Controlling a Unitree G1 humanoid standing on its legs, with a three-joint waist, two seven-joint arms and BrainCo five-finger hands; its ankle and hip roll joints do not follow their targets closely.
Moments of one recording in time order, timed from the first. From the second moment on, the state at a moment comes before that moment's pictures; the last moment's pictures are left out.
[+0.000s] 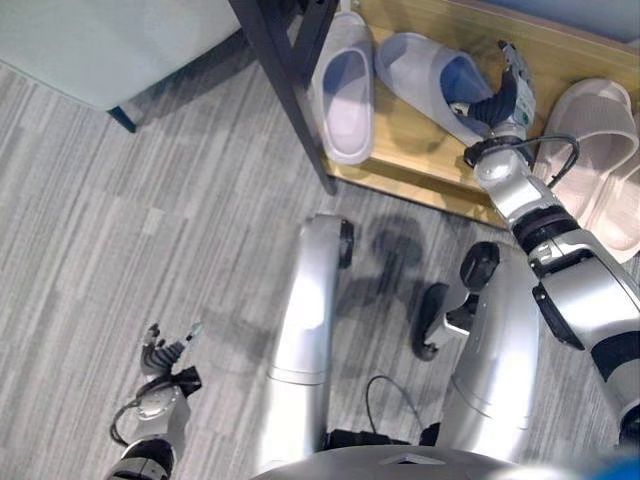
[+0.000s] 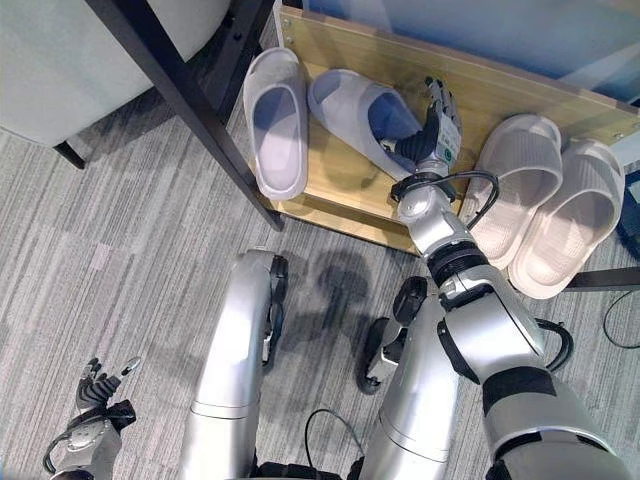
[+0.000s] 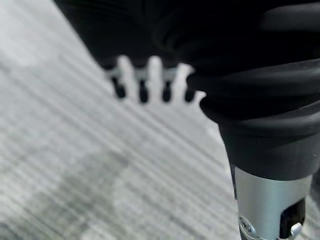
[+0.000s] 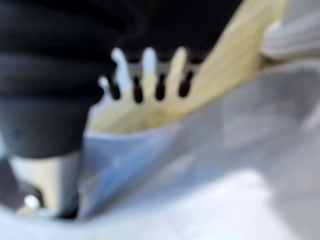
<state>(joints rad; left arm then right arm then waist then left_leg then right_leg) -0.03 0.46 -0.13 1.00 -0.69 -0.39 0.29 -1.10 -0.47 0.46 0.93 -0.10 -0.02 -0.64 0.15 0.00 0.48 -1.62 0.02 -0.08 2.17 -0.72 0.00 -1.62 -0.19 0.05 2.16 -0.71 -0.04</state>
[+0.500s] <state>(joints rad) -0.04 0.46 -0.13 1.00 -0.68 -0.38 0.29 -0.85 -0.50 0.33 0.64 -0.10 -0.05 -0.61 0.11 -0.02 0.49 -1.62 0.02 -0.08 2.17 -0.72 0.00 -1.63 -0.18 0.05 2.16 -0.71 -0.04</state>
